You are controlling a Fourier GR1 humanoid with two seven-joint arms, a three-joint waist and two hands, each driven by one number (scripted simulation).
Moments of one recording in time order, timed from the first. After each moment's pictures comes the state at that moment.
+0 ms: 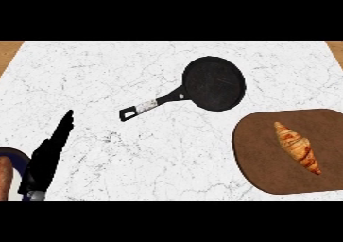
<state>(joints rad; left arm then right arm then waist) 0.04 0.47 -0.25 -1.56 0.08 0.27 0.11 -0.02 -1.02 0.02 -1.85 0.14 0.16 0.38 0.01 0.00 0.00</state>
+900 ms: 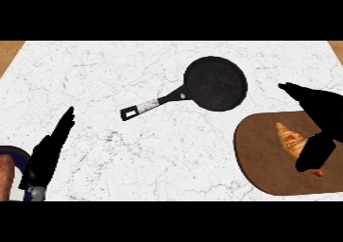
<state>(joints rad) 0.02 0.43 -0.21 -1.55 0.04 0.21 0.12 -0.44 -0.78 0.36 -1.77 0.21 0.52 0.89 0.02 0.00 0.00</state>
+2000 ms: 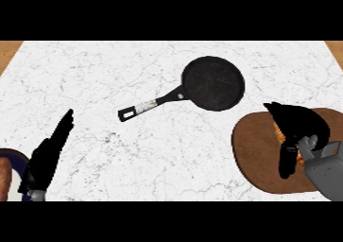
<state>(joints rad) 0.05 0.39 -0.17 -1.57 0.00 0.18 0.12 -0.44 -0.65 0.49 -1.62 0.36 0.62 0.99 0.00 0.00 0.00</state>
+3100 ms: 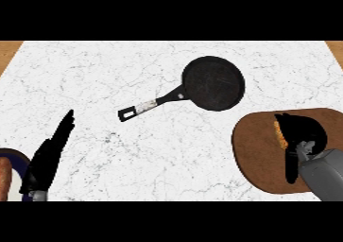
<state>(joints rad) 0.06 0.32 -0.12 -1.58 -0.07 0.13 0.13 -0.34 -0.56 0.40 -1.47 0.63 0.68 0.88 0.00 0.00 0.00</state>
